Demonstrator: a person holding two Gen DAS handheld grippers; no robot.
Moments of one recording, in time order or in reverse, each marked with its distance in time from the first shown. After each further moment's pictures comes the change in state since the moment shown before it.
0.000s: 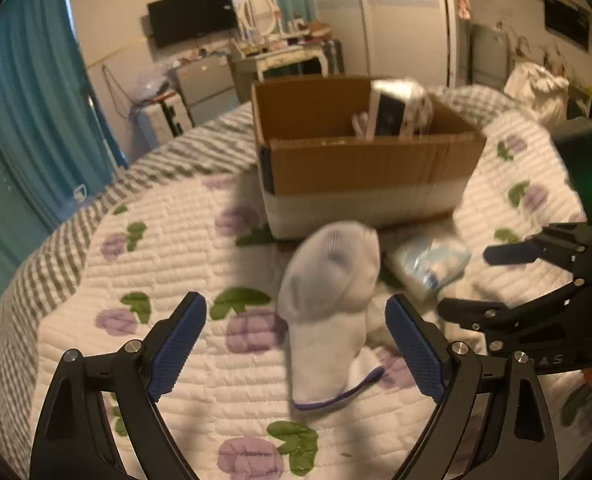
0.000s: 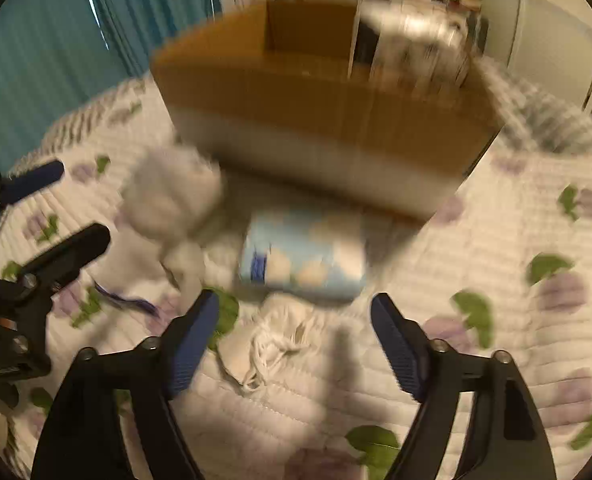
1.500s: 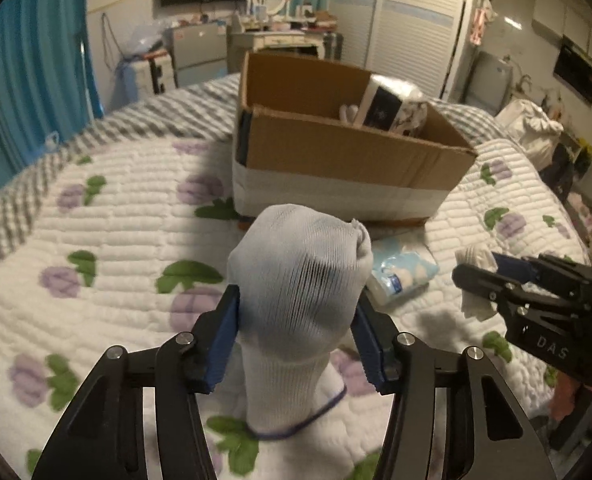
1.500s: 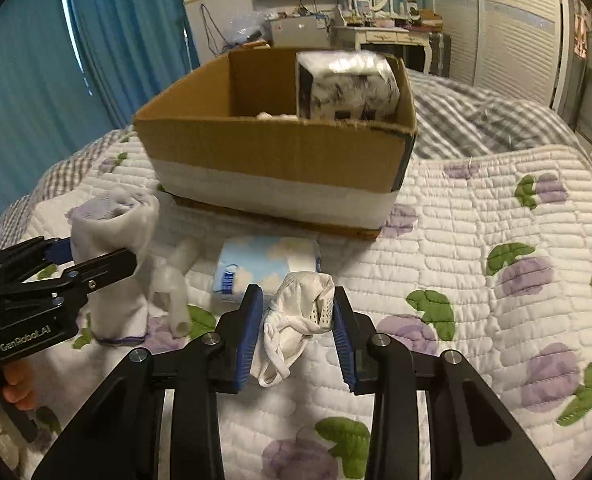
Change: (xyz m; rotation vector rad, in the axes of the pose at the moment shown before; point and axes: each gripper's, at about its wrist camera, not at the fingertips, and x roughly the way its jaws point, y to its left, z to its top) left arm -0.008 0.005 0.001 -0.170 0.044 -0.143; right arm -0.056 -0.019 -0.017 0.084 -0.204 -0.050
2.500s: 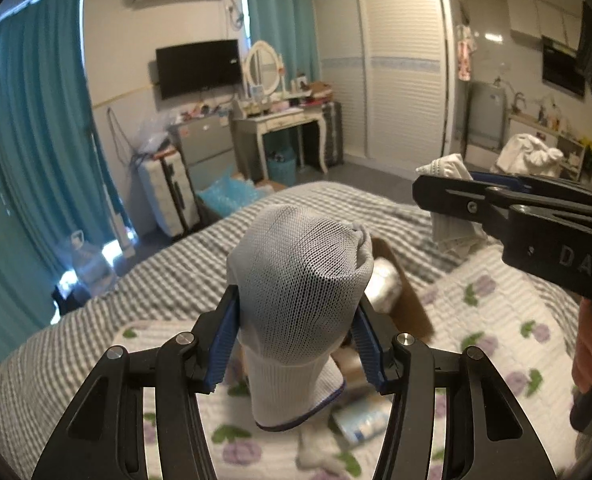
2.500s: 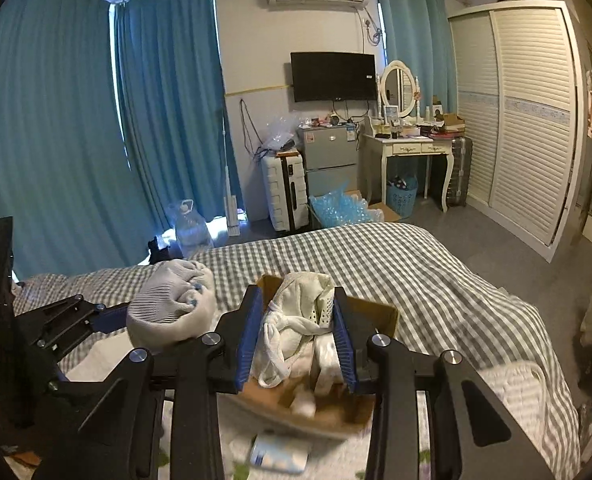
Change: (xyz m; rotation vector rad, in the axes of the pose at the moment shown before) left arm -0.049 -0.045 0.155 0.102 -0.228 0.098; right arm -0.110 0.012 0.194 -0.100 -0.316 0.074
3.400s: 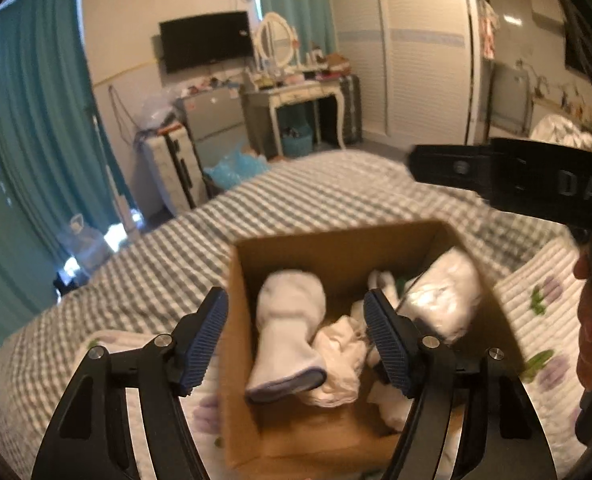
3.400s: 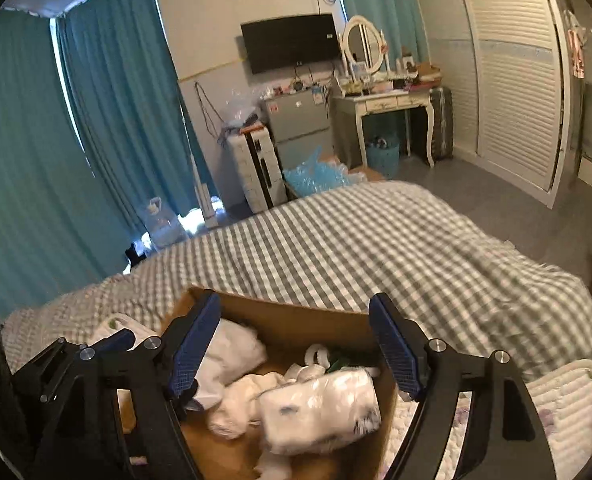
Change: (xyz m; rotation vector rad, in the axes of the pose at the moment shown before) left arm 0.090 0.003 -0.007 -0.013 0.051 0.063; right arm 0.132 -0.072 -0.003 0.173 0.067 -0.041
